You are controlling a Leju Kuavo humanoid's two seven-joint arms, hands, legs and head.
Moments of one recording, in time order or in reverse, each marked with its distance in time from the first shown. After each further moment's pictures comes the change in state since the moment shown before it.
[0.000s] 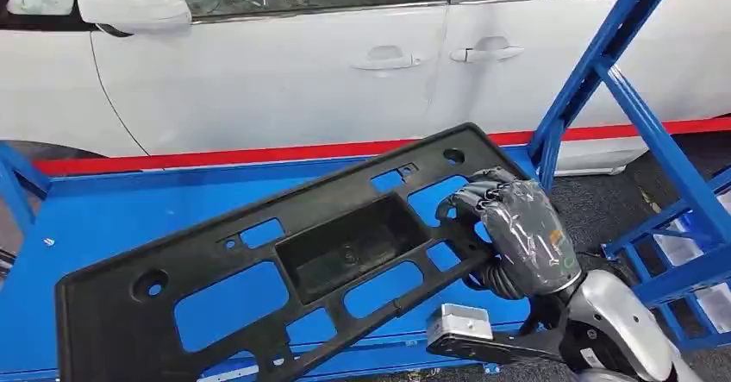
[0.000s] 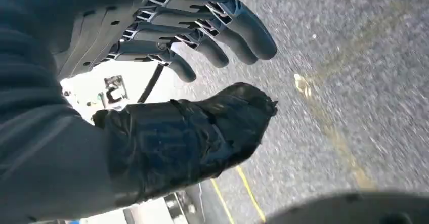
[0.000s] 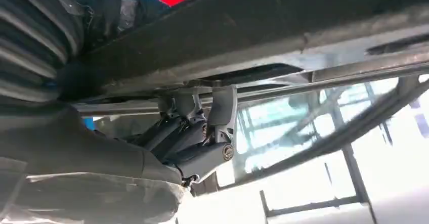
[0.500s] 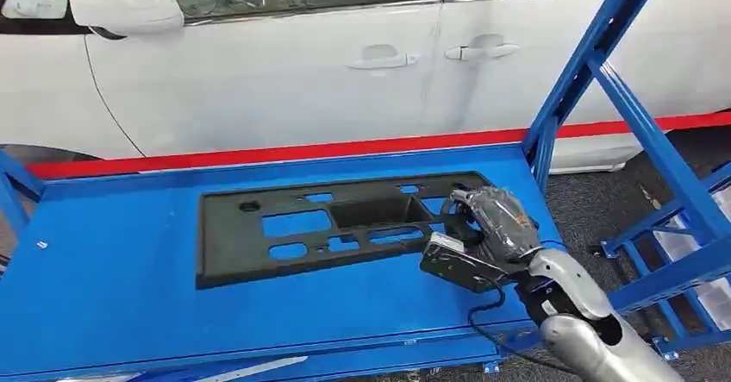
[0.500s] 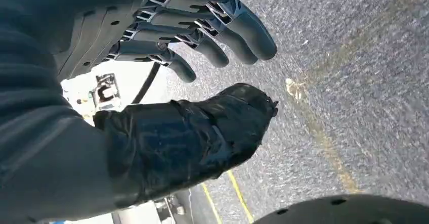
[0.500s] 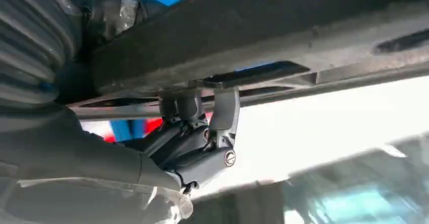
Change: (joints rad) left arm 0.003 0.005 0.000 0.000 0.032 0.009 -0.038; right arm -0.006 0.020 -0.008 0.339 -0.170 -0.040 0.012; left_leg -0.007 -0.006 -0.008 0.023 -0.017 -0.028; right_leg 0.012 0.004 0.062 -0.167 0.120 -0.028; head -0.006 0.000
